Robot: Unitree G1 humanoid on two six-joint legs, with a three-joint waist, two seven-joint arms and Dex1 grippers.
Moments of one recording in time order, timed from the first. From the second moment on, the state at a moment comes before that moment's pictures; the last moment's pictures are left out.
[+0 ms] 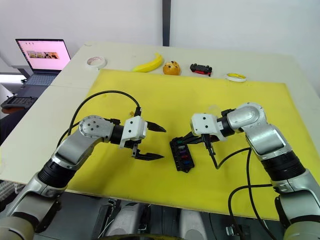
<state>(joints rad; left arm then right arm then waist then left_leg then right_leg) -0.57 0.54 -0.37 -0.17 -0.23 0.31 -1.15 -0.60 -0.86 0.27 -0.06 0.17 0.21 1.42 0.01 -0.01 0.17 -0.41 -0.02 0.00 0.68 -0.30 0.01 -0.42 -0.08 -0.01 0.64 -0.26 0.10</state>
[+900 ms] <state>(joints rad) -0.58 0.53 -0.37 -0.16 -0.22 0.30 -1.15 -0.63 -0.86 0.30 -0.11 0.12 0.29 1.43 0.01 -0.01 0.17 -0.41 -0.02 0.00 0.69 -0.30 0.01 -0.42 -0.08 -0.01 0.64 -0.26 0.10</state>
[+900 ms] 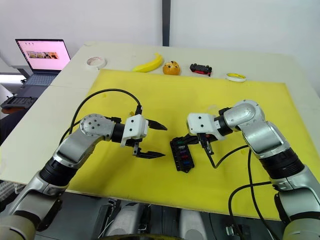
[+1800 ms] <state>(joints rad) -0.59 0.51 -0.37 -0.12 -0.21 0.27 -1.15 -0.55 -0.74 0.14 -0.07 0.39 0.40 1.39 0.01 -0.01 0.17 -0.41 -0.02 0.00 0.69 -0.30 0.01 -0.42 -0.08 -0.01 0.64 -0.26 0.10</state>
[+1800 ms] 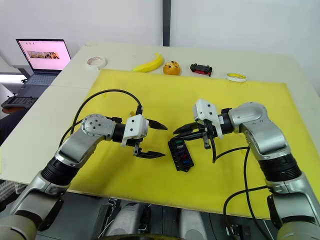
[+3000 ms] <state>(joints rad) -0.31 0.67 0.01 -0.31 -0.41 0.55 -1.02 -0.21 -0.92 -0.26 -0.17 0.44 0.48 1.13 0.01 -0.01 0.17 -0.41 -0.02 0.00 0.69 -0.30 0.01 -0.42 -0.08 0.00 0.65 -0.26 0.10</state>
